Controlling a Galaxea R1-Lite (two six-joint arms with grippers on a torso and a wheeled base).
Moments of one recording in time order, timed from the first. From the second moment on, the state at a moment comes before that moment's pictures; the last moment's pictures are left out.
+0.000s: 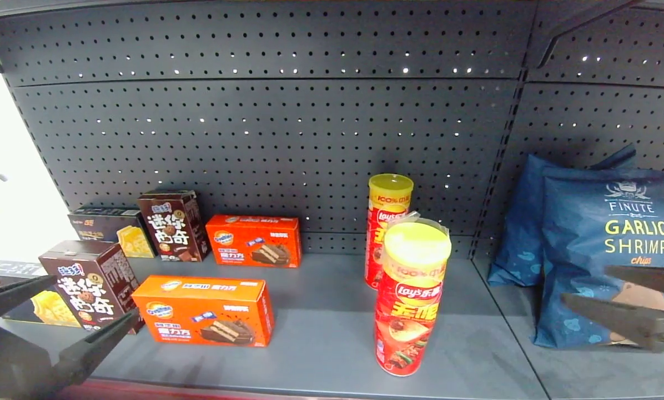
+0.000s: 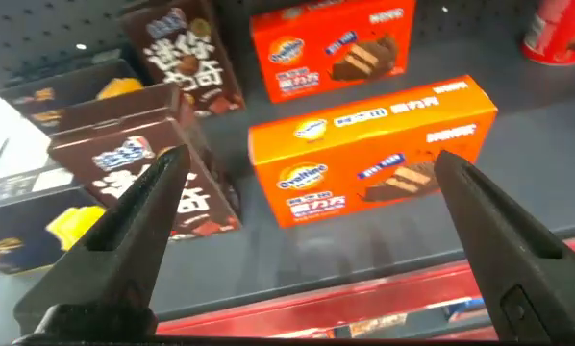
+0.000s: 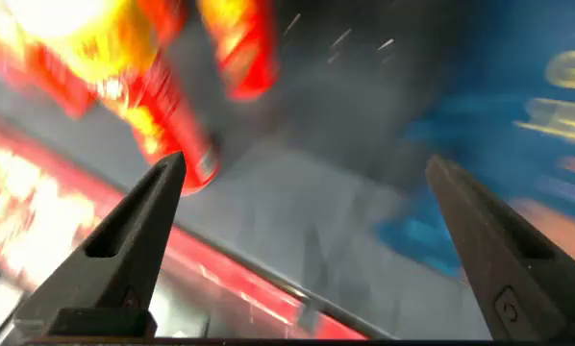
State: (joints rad) left arm -0.25 0.91 -0.43 -0.23 0.08 0.14; right arm 0.47 1.06 -0.70 0.03 0.05 0.06
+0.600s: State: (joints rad) left arm -0.28 0.92 -0.43 -0.23 0.08 0.13; right arm 0.61 1.40 -0.72 -0.01 -0.03 0.07
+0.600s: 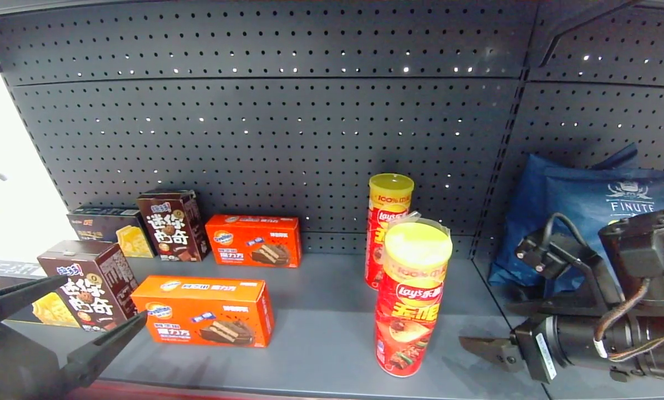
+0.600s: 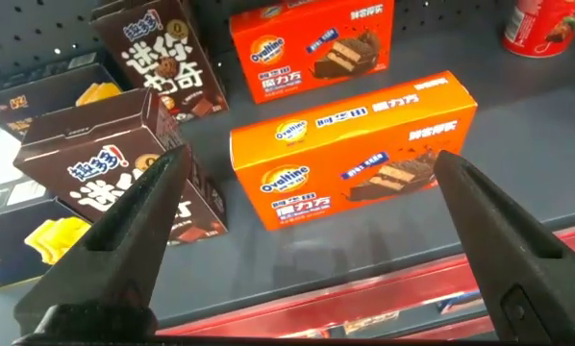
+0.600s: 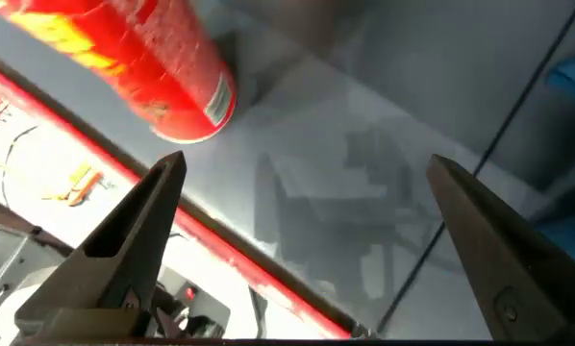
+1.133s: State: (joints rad) left arm -0.28 0.92 -0.42 -0.22 0.08 0.13; right arm 0.56 1.50 -0.79 -0.04 -0.03 0.07
